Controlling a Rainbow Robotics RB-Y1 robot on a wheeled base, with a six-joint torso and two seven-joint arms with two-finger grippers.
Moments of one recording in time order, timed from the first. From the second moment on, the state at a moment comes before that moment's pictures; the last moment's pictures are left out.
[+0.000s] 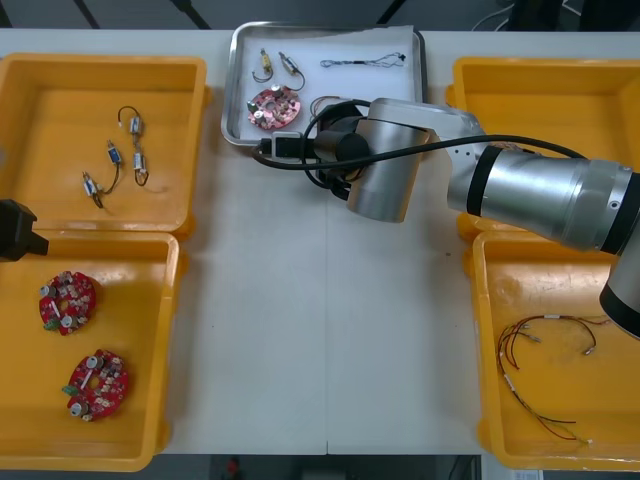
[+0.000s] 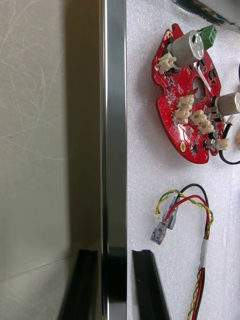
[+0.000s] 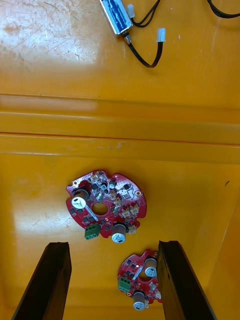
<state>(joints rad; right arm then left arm) -1.23 -0.47 1.24 -1.16 -0.38 0.71 1.74 -0.17 1.27 -0.01 -2.00 1.15 1.43 -1.03</state>
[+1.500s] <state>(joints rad) -1.11 -0.74 0.72 -1.89 -0.71 1.59 1.40 -0.17 1.27 -0.01 -2.00 1.15 1.43 -1.03</state>
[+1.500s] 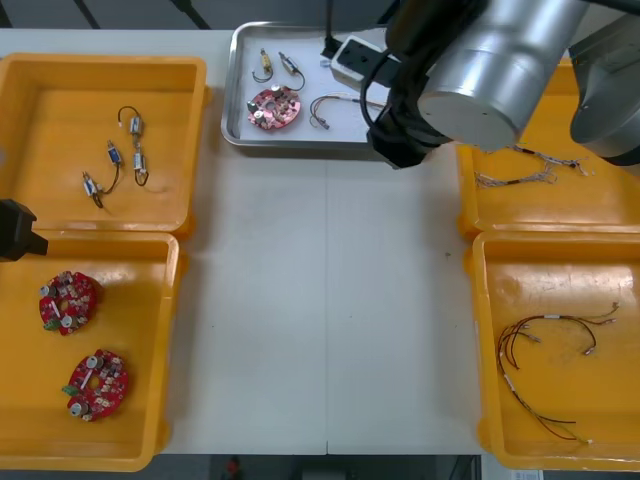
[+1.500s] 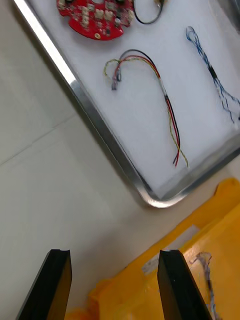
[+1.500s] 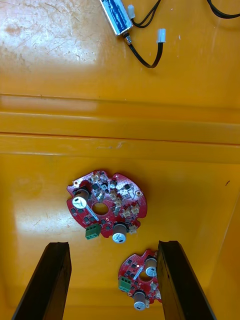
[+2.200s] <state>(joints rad) -0.75 -1.01 0.30 -2.05 -0.92 1.74 1.32 -0.17 1.27 -0.01 -2.00 1.15 1.43 -1.03</state>
